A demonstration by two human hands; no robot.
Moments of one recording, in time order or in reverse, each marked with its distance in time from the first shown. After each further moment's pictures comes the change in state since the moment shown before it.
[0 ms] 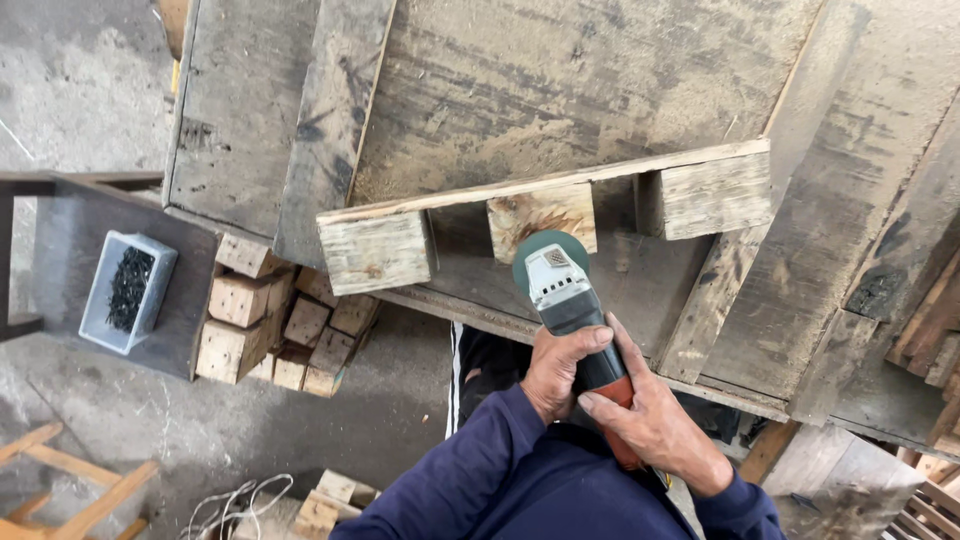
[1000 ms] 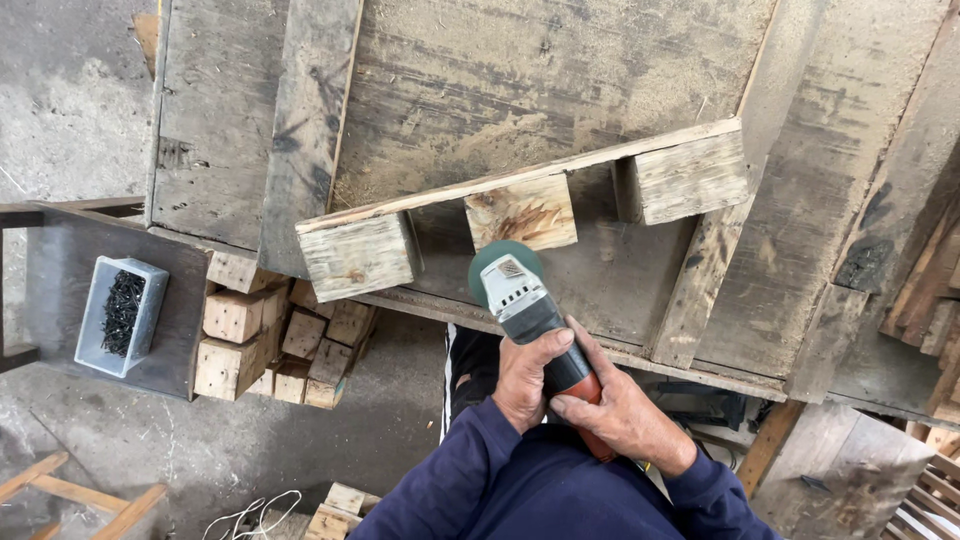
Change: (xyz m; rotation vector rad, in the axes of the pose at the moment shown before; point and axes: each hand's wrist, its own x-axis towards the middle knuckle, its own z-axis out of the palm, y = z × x) left_hand -0.021 0.002 -0.012 0.039 0.058 0.113; right_hand 0.009 0.024 0.020 0.212 -0.113 -0.097
